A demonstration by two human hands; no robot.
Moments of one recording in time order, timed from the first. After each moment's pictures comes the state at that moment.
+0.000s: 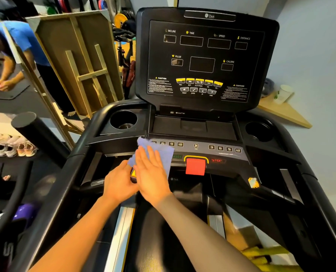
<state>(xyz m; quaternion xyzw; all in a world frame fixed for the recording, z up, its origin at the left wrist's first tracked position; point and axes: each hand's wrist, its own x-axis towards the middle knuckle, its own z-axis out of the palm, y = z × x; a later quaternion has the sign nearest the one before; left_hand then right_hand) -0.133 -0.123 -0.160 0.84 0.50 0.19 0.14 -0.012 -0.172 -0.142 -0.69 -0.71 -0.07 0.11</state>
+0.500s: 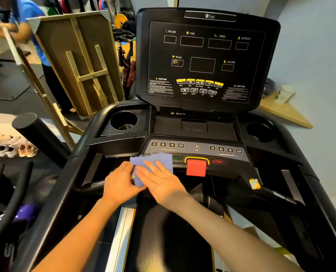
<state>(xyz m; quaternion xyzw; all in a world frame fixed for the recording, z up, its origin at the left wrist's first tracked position) -0.135 -0.122 -0.163 0.84 0.47 0.21 0.15 0.043 -0.203 -0.168 -0.53 -0.82 -0.13 0.16</state>
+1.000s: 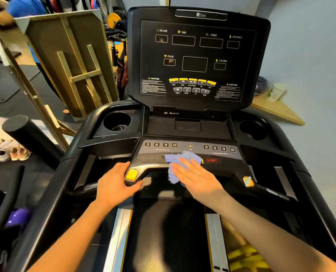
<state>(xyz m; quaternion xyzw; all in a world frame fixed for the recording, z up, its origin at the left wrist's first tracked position) -0.134 -0.122 -0.159 0.85 0.47 0.20 0.14 0.159 -0.250 -0.165 -0.54 -0.81 -0.17 0.11</state>
